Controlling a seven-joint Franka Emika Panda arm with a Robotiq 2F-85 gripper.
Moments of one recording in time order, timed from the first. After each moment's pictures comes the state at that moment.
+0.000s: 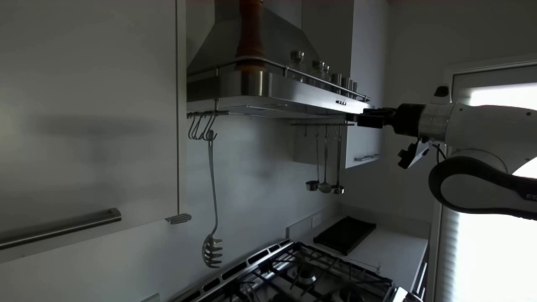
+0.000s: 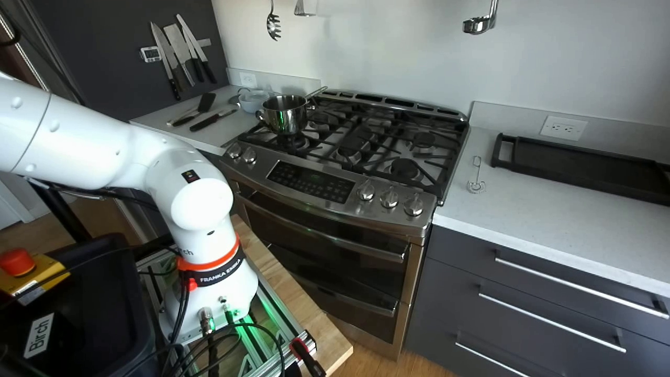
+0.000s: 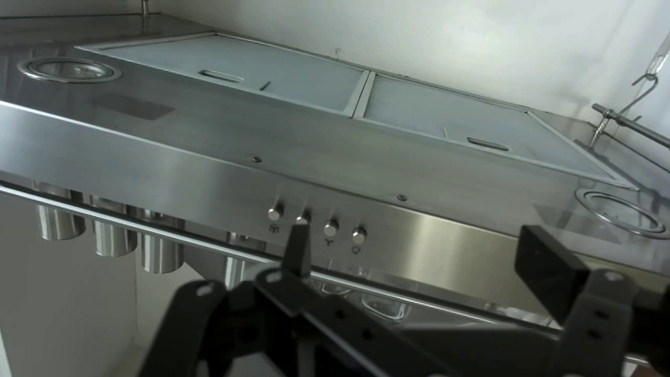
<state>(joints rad) 0.04 -0.79 0.25 -2.25 -0.02 3.21 -0.03</state>
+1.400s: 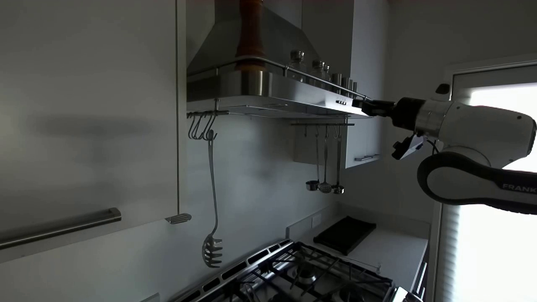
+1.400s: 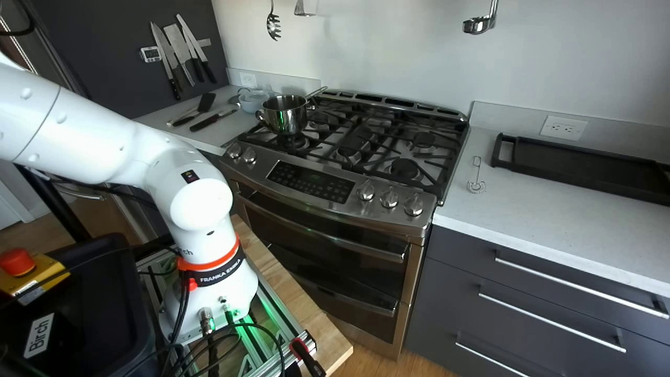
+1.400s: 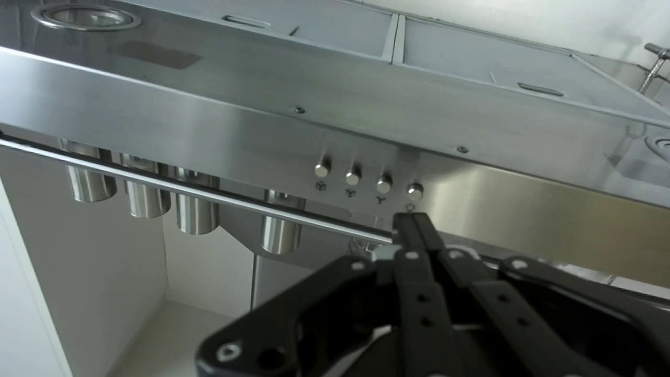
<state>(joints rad) 0.03 -0.72 0.22 -2.21 -0.02 3.36 -0.03</state>
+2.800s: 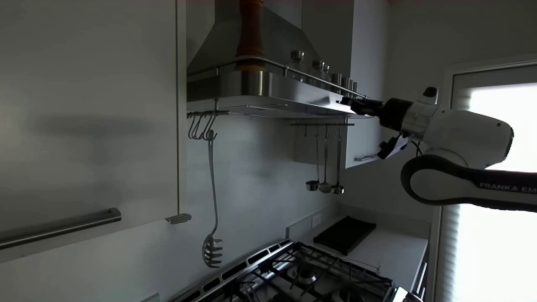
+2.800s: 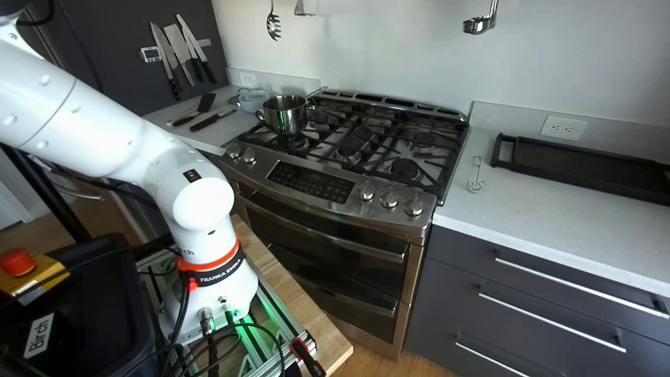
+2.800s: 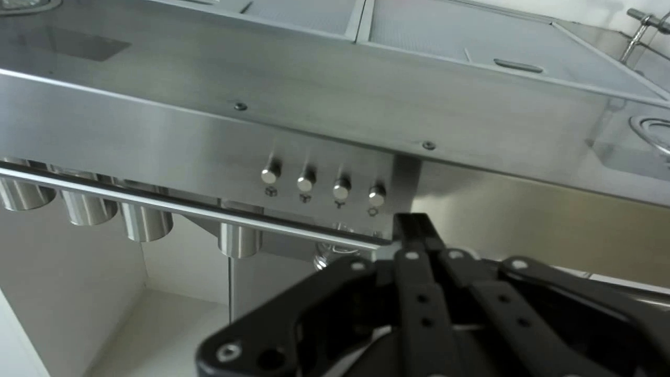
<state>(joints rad) 0.07 -0.63 0.23 -2.16 -0.02 3.47 -0.03</state>
